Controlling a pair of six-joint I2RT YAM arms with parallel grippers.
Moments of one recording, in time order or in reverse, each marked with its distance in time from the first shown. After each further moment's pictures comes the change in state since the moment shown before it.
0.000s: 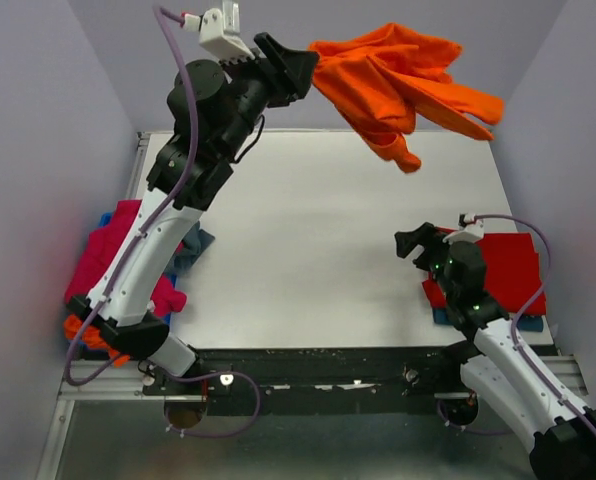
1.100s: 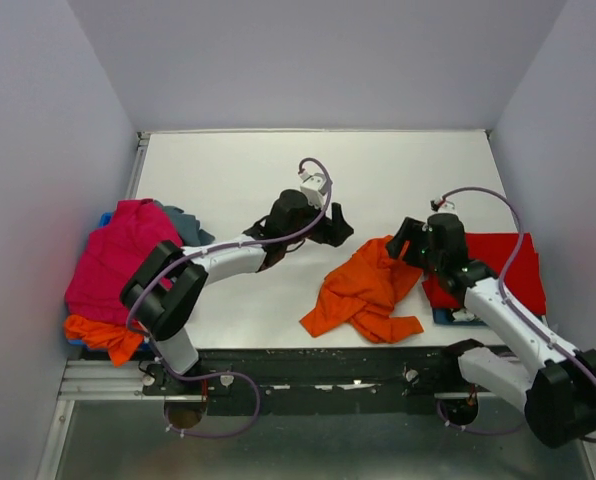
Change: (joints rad) left arm -0.079 0.082 -1.208 0.724 0.308 0.117; right arm 0.000 0.283 0.217 -0.253 -0.103 -0.050
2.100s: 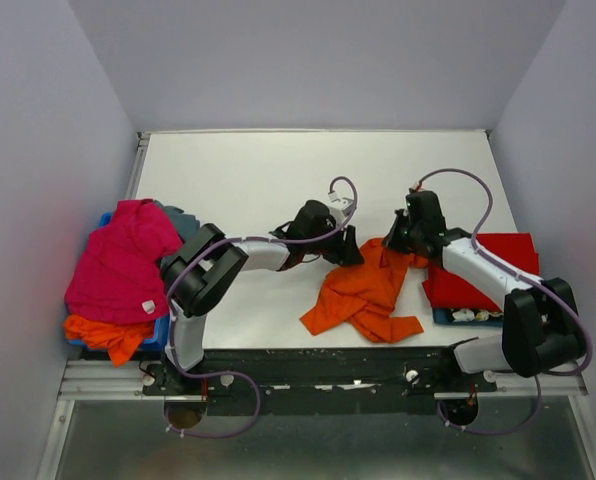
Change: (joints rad) left arm -0.048 0.253 0.079 -0.028 0.267 -0.006; right arm 0.002 0.428 0.219 -0.027 -0.089 0.012
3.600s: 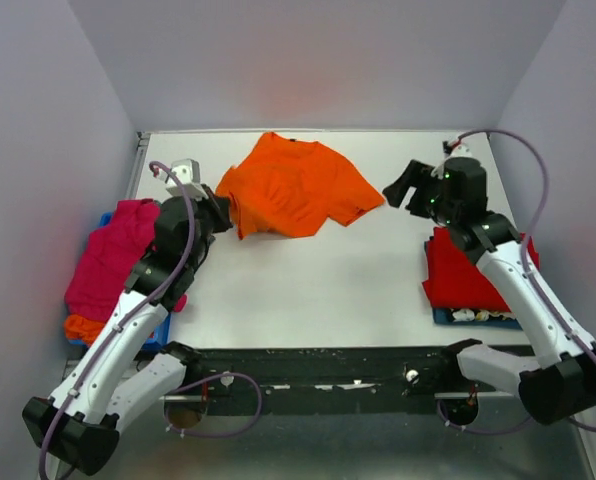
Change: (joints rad) left arm 0.343 -1.086 -0.101 -0.584 -0.687 0.003; right arm 0.000 -0.303 0.360 -0.206 0.038 -0.024
